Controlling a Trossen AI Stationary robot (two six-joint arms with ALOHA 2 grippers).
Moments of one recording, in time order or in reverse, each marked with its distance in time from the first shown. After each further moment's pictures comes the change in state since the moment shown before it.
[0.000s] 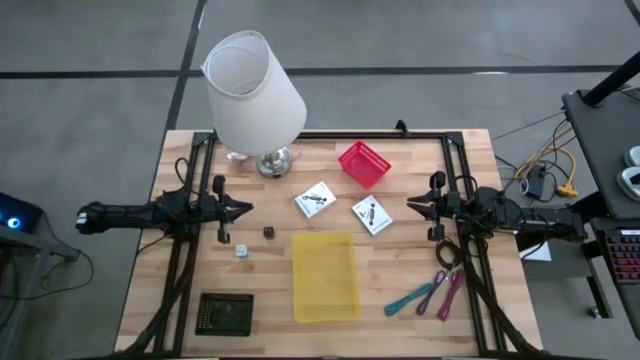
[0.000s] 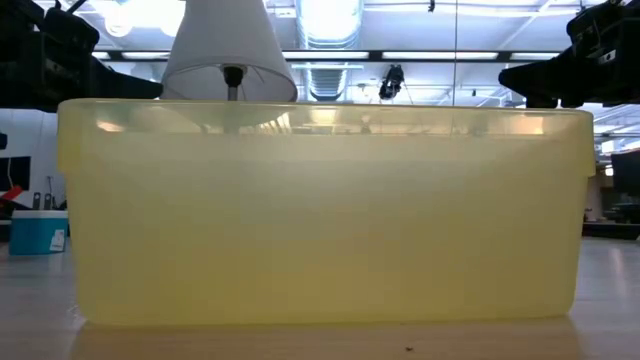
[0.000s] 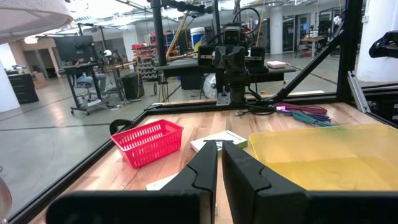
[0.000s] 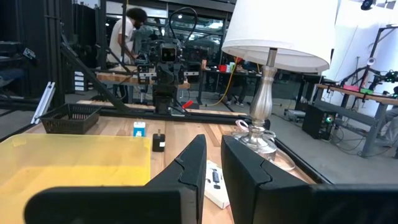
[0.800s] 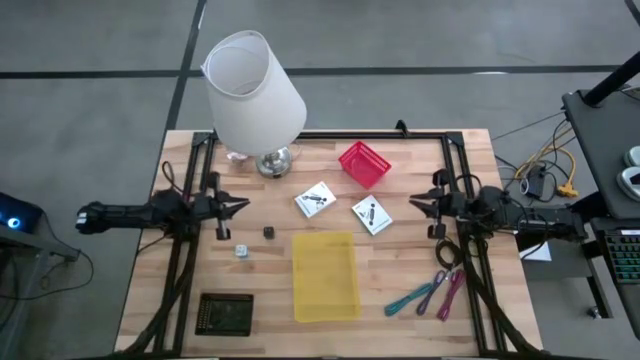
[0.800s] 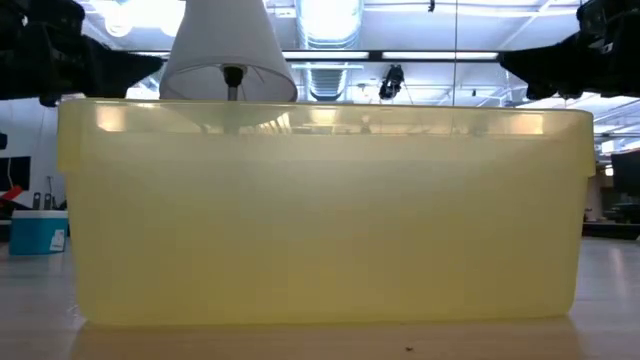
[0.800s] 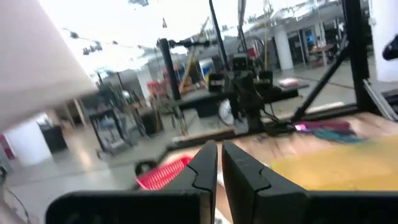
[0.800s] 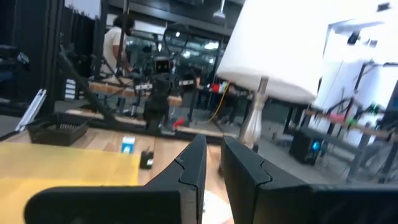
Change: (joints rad) left arm 0.000 0.001 0.000 0.159 -0.009 0.196; right arm 0.000 0.001 0.000 0.096 0.003 -0.114
